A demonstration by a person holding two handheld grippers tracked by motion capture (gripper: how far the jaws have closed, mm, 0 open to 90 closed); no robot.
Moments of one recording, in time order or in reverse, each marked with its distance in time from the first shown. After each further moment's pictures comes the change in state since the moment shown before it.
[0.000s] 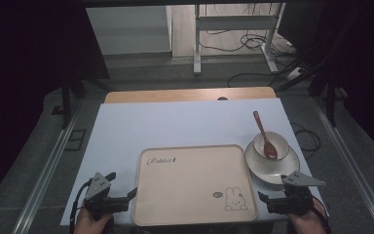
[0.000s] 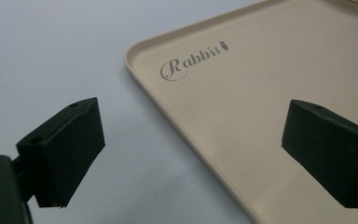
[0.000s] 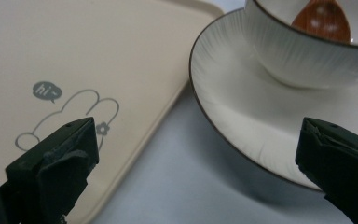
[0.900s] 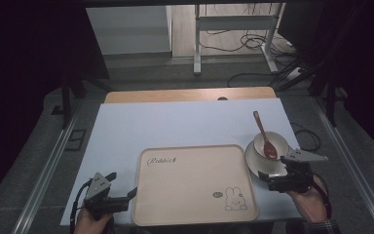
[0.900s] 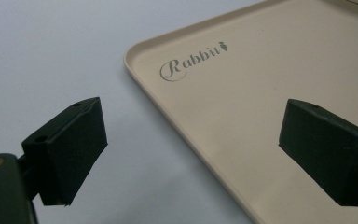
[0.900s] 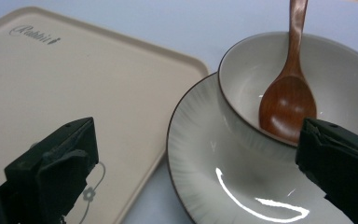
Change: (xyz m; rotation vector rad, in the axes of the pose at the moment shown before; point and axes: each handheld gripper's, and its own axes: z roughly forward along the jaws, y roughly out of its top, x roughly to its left) left arm 0.000 0.000 0.000 0.000 0.002 0.003; right arm -0.025 0.051 0.006 -0.039 0.033 0.025
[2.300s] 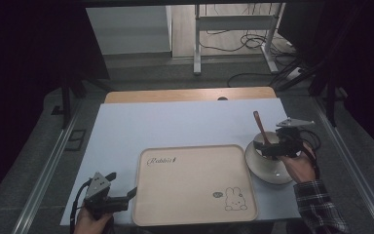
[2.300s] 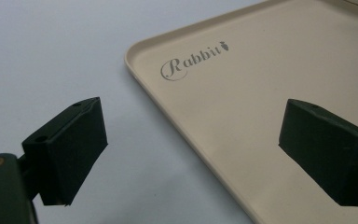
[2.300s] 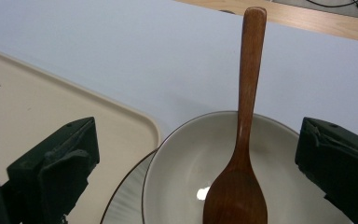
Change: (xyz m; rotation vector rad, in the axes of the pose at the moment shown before) left arm 0.001 0.000 0.000 0.002 -0.003 -0.013; right arm -0.044 0.062 0.052 0.019 -0.045 0.027
